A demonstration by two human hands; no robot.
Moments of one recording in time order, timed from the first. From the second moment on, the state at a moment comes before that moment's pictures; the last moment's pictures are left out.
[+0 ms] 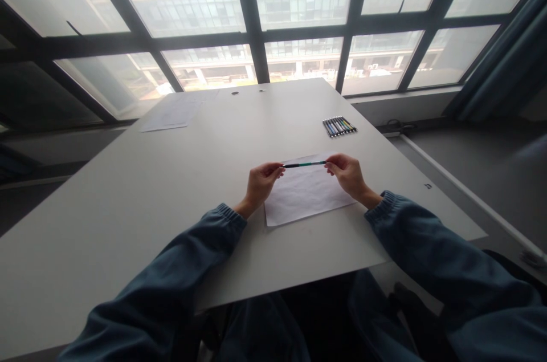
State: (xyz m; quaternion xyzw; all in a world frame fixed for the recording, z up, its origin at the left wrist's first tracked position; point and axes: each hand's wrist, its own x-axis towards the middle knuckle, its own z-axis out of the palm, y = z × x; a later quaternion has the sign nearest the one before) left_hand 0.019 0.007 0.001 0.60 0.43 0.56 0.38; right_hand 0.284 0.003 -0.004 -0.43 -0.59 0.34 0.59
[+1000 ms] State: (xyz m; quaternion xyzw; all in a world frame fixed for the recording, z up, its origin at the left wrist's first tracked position) left_hand 0.019 0.004 0.002 0.61 0.43 0.55 0.37; right_hand 0.285 0.002 -0.006 -0.45 -0.59 0.34 0.58
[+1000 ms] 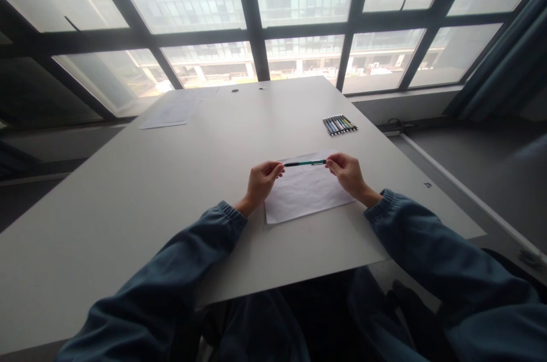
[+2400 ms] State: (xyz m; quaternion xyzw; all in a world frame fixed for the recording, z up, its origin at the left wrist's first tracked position) left_hand 0.019 0.002 0.005 0.63 0.43 0.53 0.39; right_hand 0.286 0.001 -0.006 -0.45 -0.62 0.32 0.56
